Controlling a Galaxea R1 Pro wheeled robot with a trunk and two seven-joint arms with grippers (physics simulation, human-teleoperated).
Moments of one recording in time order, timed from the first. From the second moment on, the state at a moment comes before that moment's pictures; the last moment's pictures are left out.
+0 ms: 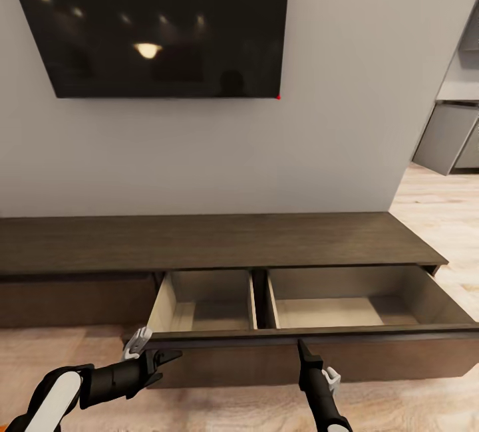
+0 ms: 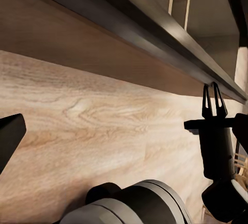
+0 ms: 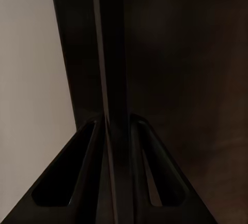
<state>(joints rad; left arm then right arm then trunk) -0.14 0.22 0.03 -1.35 1.03 1.04 -0.15 -0.27 0.17 -0.29 -0.61 -1.22 0.10 0.64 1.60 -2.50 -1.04</state>
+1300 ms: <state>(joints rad) -0.14 0.22 0.03 -1.35 1.03 1.04 -0.15 -0.27 0.17 -0.29 -0.61 -1.22 0.10 0.64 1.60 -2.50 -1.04</state>
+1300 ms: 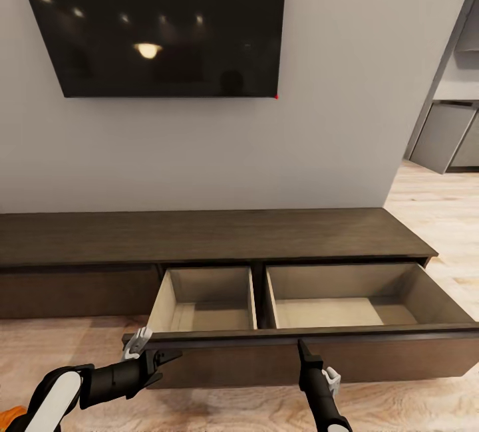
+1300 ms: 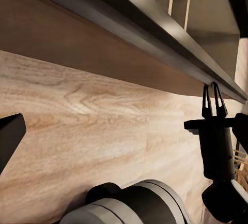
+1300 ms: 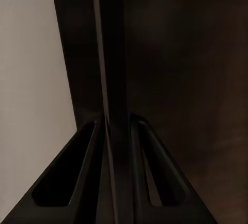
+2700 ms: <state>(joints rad) -0.14 0.22 0.03 -1.35 1.03 1.04 -0.15 -0.27 0.17 -0.29 -0.61 -1.22 0.11 0.64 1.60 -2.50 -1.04</state>
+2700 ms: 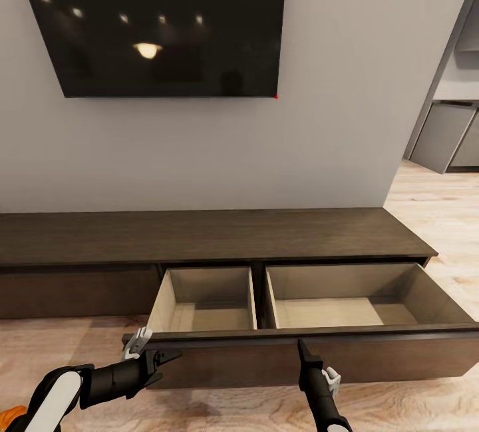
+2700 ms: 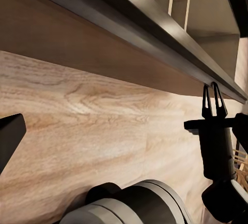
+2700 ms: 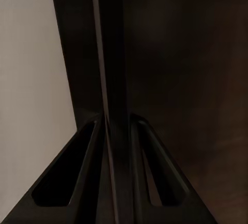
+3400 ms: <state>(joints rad) -0.14 0.22 0.03 -1.35 1.03 1.04 -0.15 -0.27 0.17 -0.29 -0.61 -1.22 0.11 0.64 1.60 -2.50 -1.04</state>
